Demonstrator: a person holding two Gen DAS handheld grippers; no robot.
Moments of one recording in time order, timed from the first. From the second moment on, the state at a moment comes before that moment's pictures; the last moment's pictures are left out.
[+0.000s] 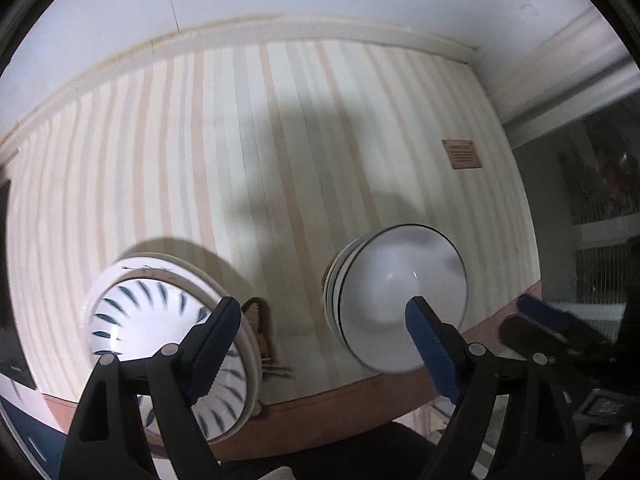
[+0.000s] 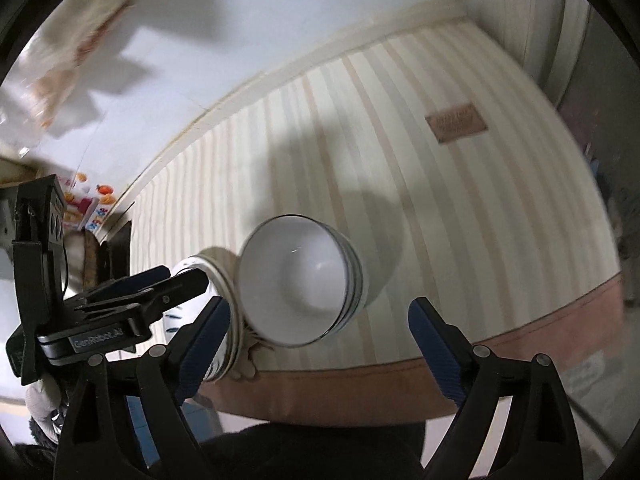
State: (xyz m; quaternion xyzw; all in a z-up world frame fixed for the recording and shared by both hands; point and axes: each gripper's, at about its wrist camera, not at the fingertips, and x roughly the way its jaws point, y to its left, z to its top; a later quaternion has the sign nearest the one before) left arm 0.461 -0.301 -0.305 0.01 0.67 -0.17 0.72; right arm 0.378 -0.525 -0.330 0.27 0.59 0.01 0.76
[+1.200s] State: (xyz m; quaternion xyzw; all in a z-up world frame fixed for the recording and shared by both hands) left arm 0.476 -0.326 -0.400 -0.07 0.72 -0.23 0.65; right arm 0.430 -0.513 -0.484 0.36 0.63 0.11 0.68
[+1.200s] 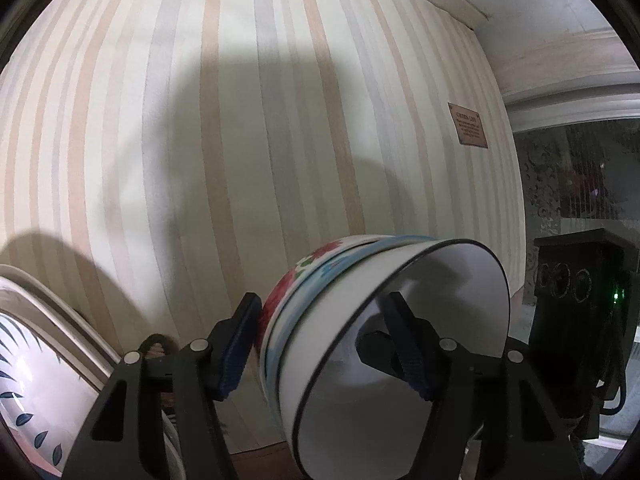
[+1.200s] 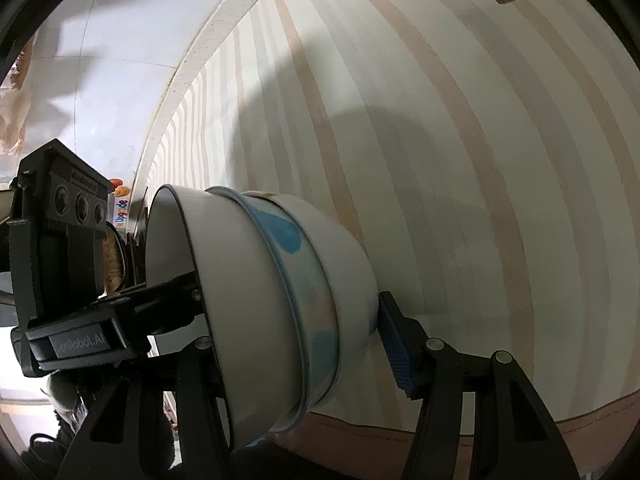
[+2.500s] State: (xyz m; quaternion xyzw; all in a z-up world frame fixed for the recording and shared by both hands) left arm 0.470 -0.142 -0.335 -0.12 0.72 -0.12 0.67; right arm 0.465 -0.342 -0.436 0.33 0.67 0.22 0.63
